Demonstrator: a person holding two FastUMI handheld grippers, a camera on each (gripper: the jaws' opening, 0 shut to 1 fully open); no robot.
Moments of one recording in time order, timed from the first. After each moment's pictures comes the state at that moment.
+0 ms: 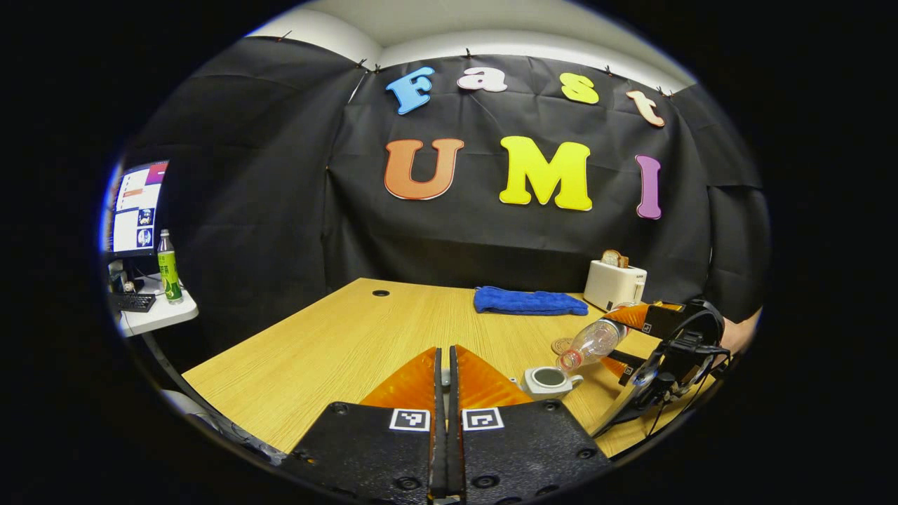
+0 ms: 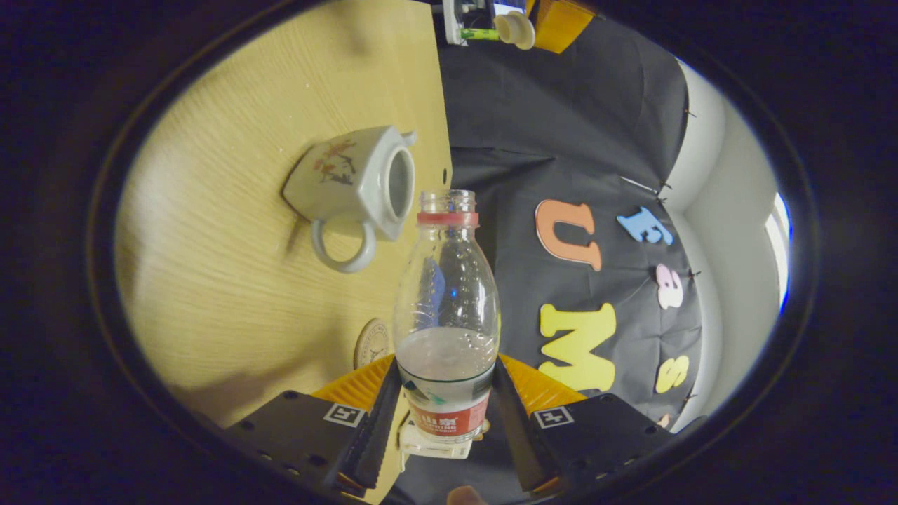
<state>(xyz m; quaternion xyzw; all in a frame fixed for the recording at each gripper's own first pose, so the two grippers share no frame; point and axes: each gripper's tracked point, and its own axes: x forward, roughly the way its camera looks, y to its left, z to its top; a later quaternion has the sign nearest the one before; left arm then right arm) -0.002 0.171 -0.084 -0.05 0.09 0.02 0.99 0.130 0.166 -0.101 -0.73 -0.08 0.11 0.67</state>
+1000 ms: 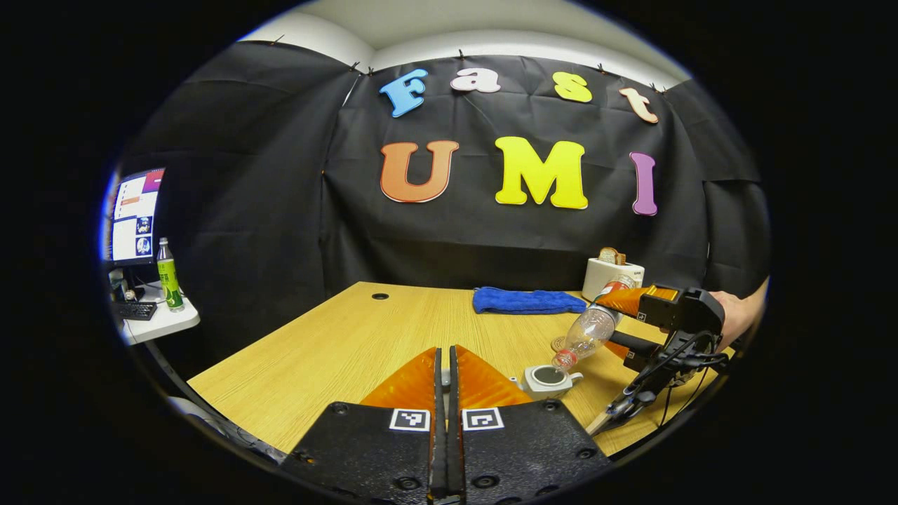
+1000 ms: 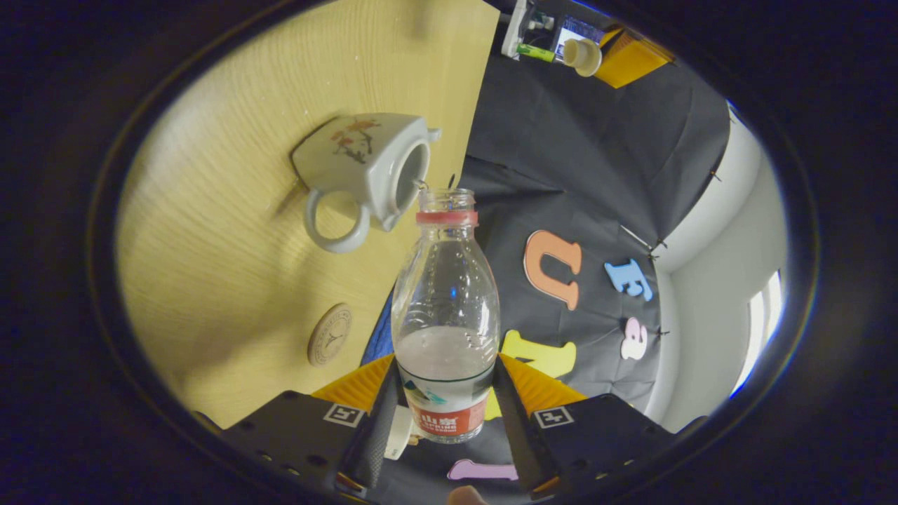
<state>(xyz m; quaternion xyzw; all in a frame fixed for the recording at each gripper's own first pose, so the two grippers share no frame) -0.006 0.170 -0.078 -0.03 0.09 0.01 1.00 0.131 0.179 -0.074 -0.80 -0.14 0.08 0.58</state>
